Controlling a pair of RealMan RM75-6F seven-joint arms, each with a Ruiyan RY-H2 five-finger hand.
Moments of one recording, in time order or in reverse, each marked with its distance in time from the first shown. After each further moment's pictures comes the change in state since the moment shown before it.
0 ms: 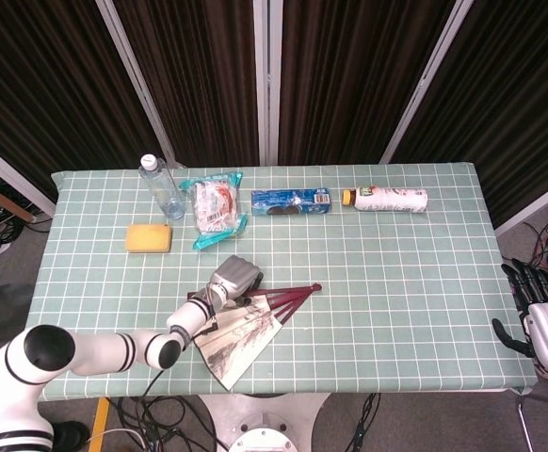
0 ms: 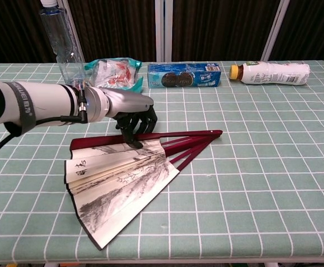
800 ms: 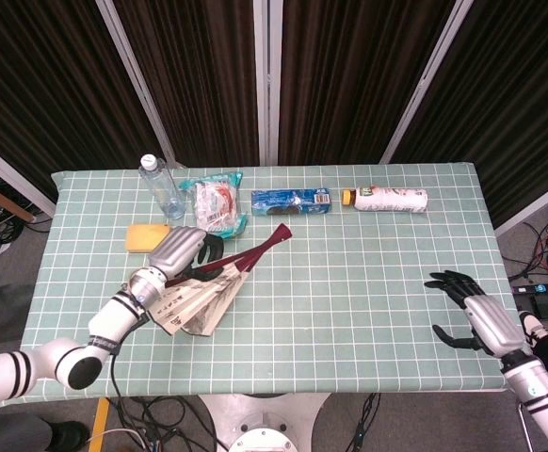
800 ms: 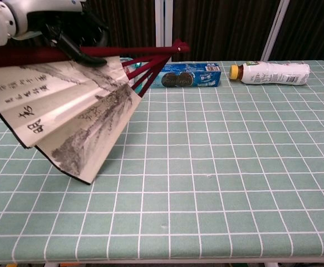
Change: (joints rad) left arm 0.314 0.464 -0.151 -0.476 0.386 0.230 -0.498; right arm 0.193 0.007 -0.050 -0.014 -0.144 -0.270 0.387
